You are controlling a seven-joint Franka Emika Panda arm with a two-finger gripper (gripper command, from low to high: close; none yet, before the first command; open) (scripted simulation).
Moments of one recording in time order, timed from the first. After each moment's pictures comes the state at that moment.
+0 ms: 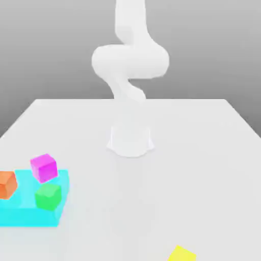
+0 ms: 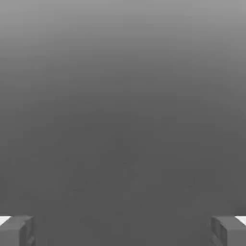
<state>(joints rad) 0.05 -0.71 -0.03 -2.30 0.01 2.33 0.73</state>
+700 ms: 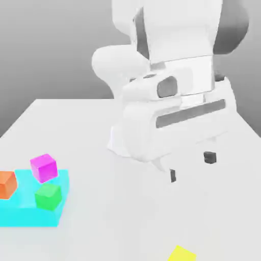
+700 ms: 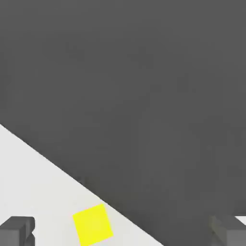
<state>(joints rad) 0.27 0.06 -0.10 -2.29 0.16 2.55 0.13</state>
